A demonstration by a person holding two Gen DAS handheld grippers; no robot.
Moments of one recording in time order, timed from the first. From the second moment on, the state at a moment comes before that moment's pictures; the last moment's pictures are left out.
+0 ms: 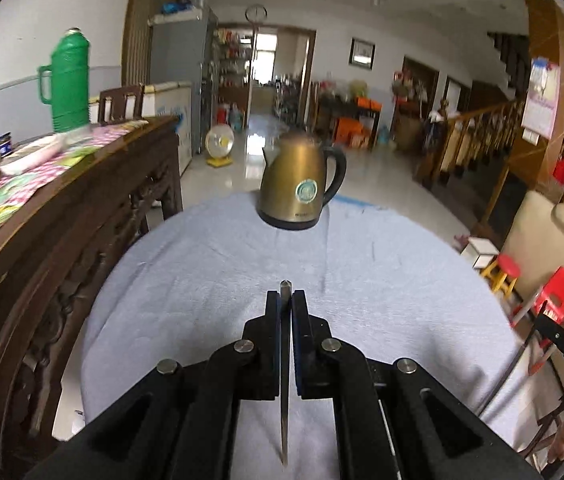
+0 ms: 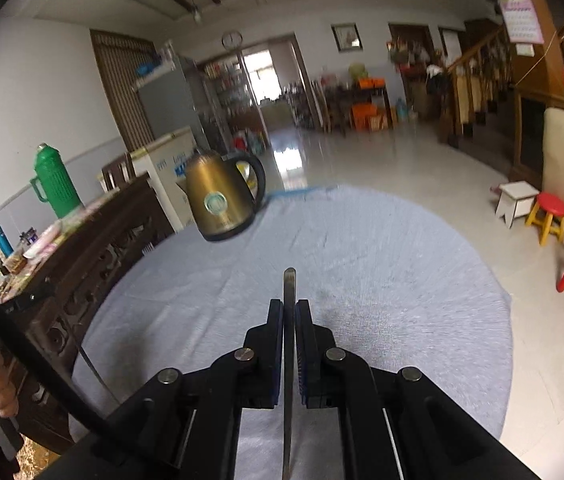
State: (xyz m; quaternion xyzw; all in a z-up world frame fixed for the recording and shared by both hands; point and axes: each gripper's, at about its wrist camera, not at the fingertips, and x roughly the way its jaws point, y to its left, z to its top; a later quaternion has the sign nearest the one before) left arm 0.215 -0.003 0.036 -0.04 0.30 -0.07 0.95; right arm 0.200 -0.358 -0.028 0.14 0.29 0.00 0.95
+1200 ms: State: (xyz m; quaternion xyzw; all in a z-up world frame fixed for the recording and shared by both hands) left arm 0.068 -0.023 0.133 -0.08 0.17 -0.16 0.97; right arm 0.076 -0.270 0.104 0.10 0.11 0.07 0.99
